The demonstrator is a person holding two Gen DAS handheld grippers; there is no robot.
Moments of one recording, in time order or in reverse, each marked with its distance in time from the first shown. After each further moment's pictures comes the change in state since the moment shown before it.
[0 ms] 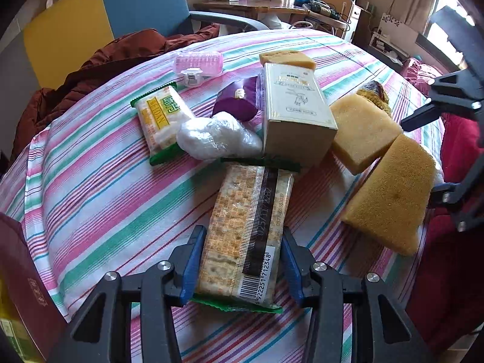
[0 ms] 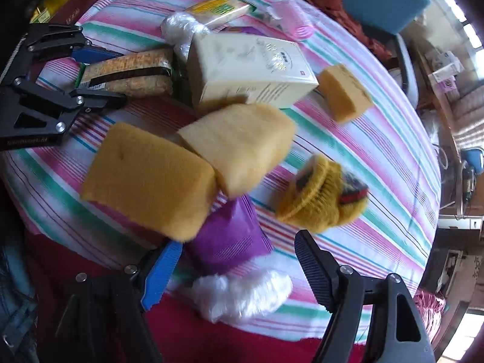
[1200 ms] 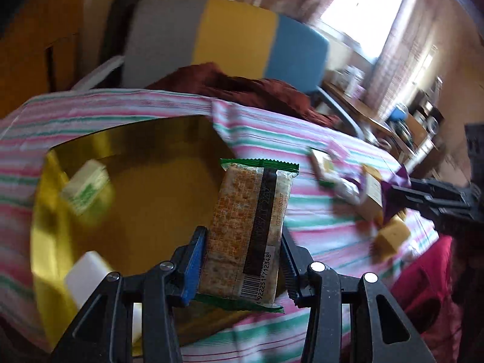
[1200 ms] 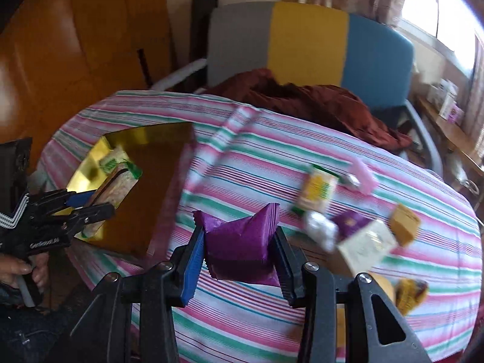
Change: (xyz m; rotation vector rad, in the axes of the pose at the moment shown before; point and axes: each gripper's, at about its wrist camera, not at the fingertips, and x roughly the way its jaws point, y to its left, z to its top) left arm -0.176 0.150 -0.148 -0.638 -0.297 0.148; right arm -0.137 0.118 0.076 0.163 -0.595 0.239
